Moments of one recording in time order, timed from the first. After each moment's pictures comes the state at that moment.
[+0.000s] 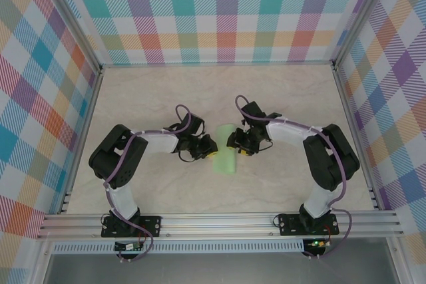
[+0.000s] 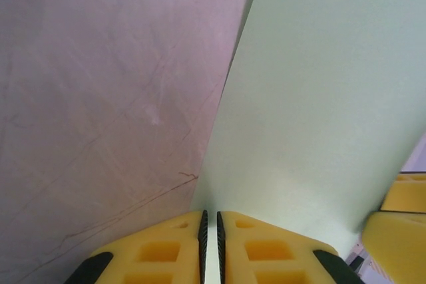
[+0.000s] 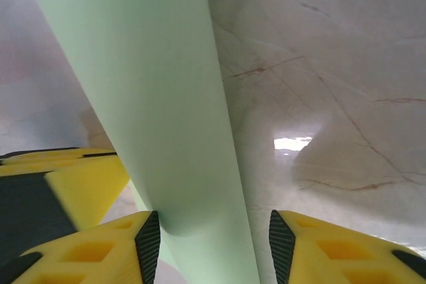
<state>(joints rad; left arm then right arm) -0.60 1.81 0.90 -0.08 0.48 -0.96 0.56 1.74 1.03 -0.53 -0.38 0.83</state>
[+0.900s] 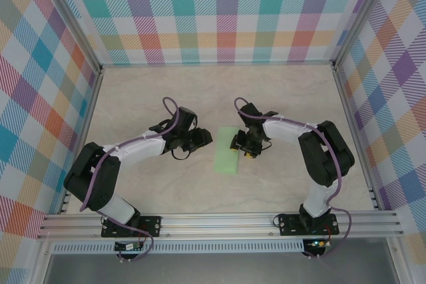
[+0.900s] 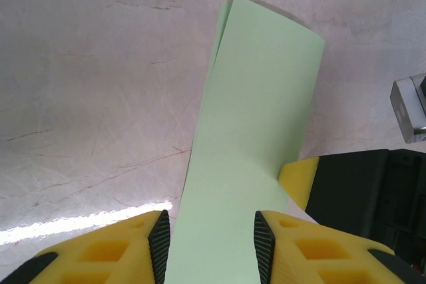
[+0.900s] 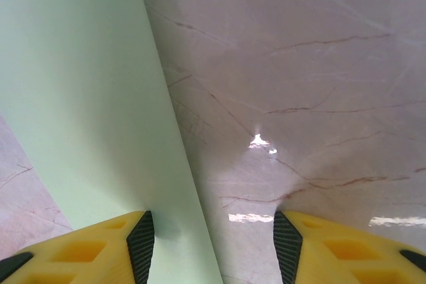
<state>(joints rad) -0.60 1.55 0.89 -0.25 0.27 -0.92 0.56 1.79 1.07 -0.63 -0.26 0.87</state>
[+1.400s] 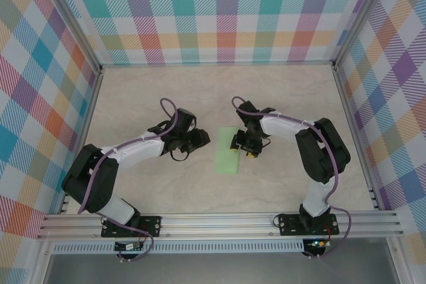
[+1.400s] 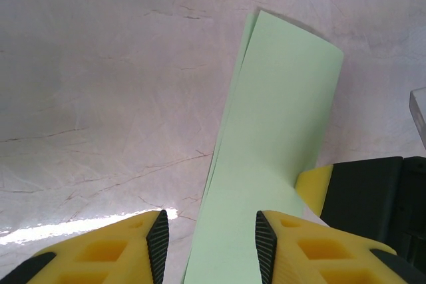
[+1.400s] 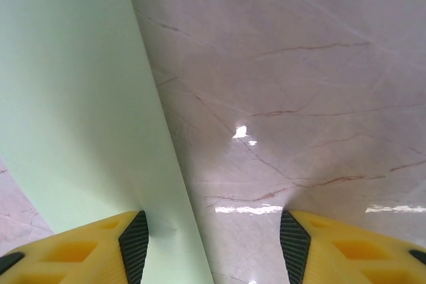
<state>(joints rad) -0.60 1.53 0.87 -0.27 0.21 -0.94 0.56 1.83 1.15 -0.74 -0.23 0.82</state>
